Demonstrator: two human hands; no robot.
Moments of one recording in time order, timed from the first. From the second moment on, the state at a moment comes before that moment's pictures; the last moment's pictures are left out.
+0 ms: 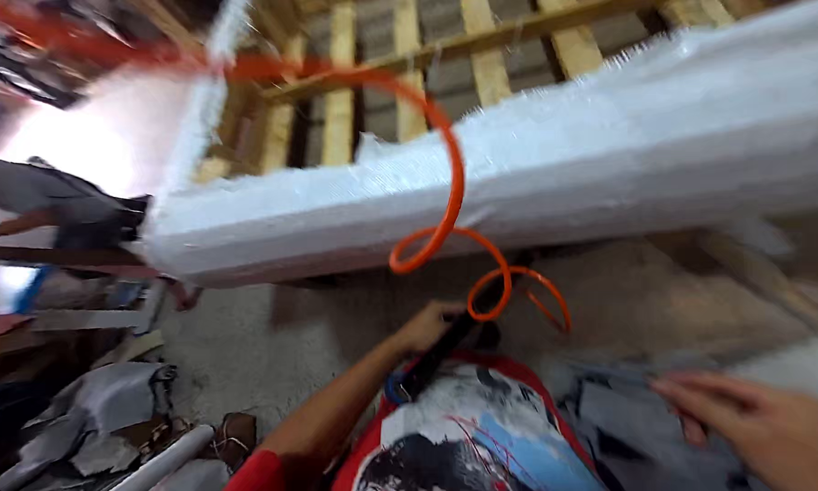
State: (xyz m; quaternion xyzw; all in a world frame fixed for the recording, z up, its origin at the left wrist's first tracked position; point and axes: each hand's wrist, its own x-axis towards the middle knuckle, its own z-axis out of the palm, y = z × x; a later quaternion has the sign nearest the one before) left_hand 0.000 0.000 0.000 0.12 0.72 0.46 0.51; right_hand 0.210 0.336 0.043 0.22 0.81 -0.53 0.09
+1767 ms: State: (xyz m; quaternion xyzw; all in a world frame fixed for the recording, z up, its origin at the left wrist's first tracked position) left_hand -0.027 0.034 0.080 0.09 0.41 0.80 0.42; right_hand 0.075 0.212 0.074 -0.32 0.91 -0.17 -0.19
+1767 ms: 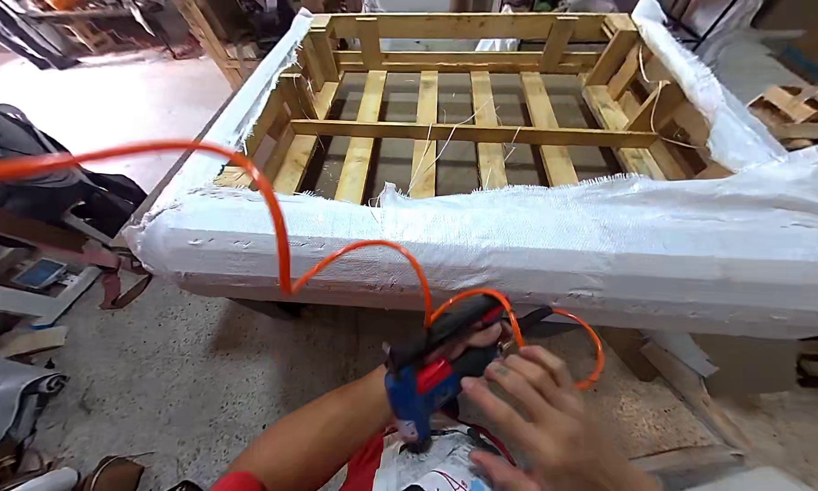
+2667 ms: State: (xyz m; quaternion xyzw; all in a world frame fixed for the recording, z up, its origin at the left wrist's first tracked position) left_hand -0.388 -0.079 0.088 0.30 0.87 0.20 0.33; right_hand -0.304 0.210 0.238 0.02 0.82 -0.39 0.42
